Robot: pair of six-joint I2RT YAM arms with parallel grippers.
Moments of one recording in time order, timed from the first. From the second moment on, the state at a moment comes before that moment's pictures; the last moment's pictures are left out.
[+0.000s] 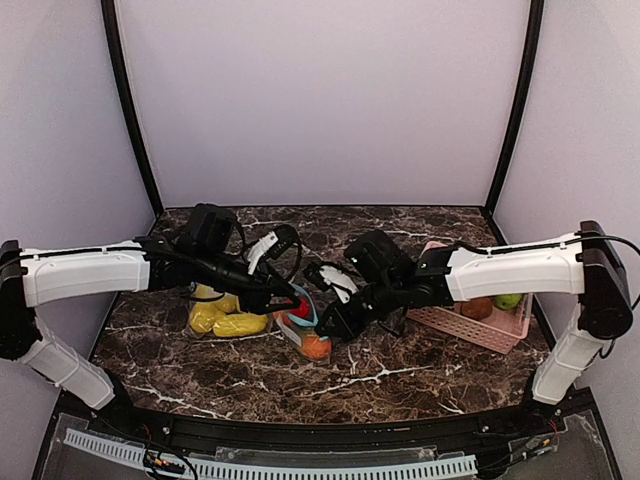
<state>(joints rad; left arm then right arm) -0.74 1.38 0.96 -0.22 0.59 0.02 1.04 1.66 1.15 -0.32 -0.30 0.24</state>
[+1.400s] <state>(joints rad) -0.84 1.55 0.97 -0.21 0.50 0.20 0.98 1.64 1.07 -0.23 -0.42 0.25</state>
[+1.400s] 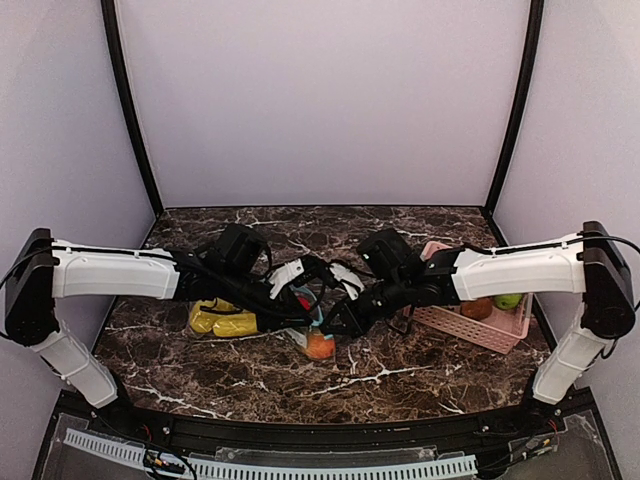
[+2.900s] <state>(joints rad) -0.84 1.46 0.90 -0.09 0.41 -0.26 1.02 1.51 0.96 -0.08 -0.18 0.28</state>
